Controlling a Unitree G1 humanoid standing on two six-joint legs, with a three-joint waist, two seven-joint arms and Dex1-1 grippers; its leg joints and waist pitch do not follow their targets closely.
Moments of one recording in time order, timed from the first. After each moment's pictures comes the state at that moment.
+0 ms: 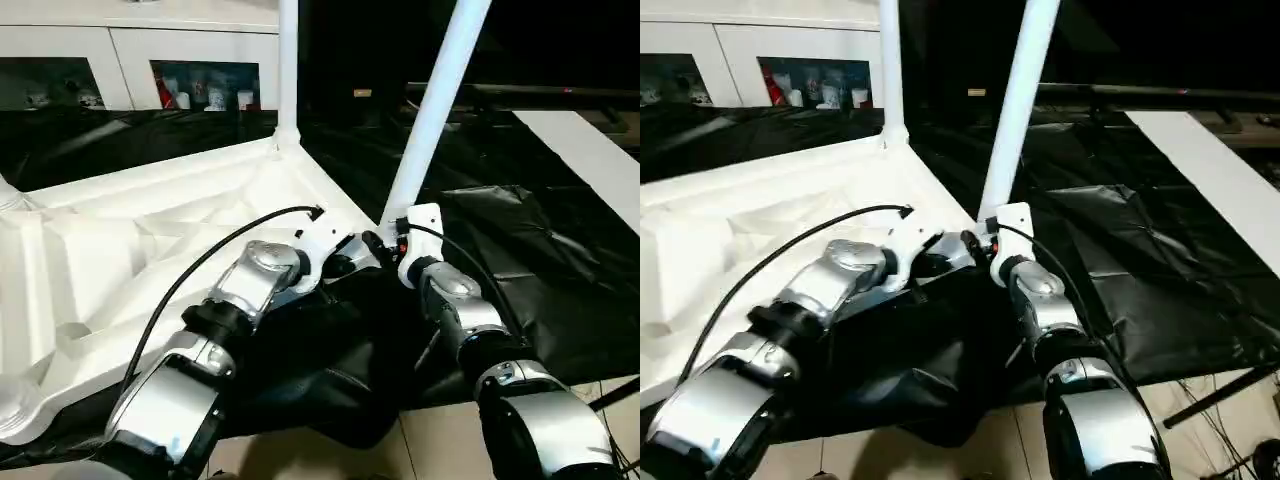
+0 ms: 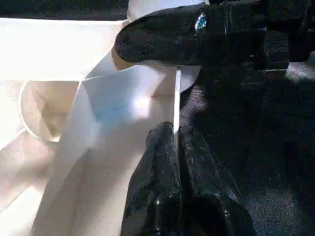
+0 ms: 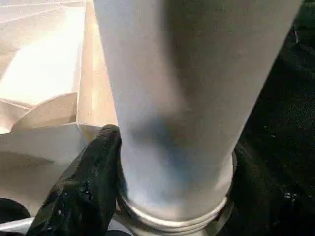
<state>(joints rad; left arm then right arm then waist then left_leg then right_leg) -0.81 0.10 -0.29 0.83 0.07 0.30 -0.68 -0.73 -0.07 -0.06 1.08 0.12 -0.09 0.31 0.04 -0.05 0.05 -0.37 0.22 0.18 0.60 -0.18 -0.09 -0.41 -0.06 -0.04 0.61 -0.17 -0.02</state>
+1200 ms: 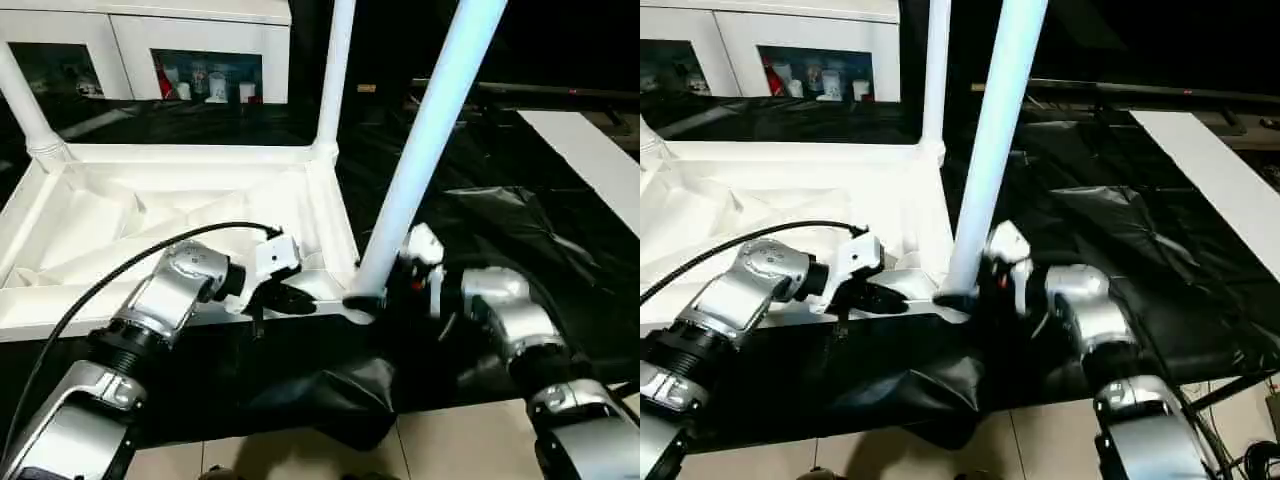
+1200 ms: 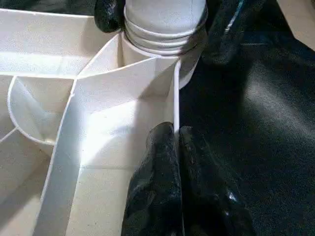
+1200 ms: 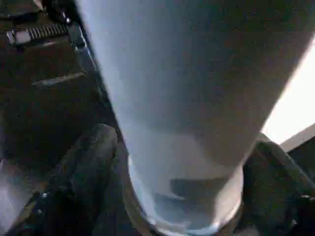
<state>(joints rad) -0.62 0.42 -0.35 0.48 -0.01 0.26 -1.25 -0.59 -0.30 0.16 0.79 0.14 -0.04 1.21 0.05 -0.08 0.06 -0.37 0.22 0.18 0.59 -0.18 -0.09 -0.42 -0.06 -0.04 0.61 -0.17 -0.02</state>
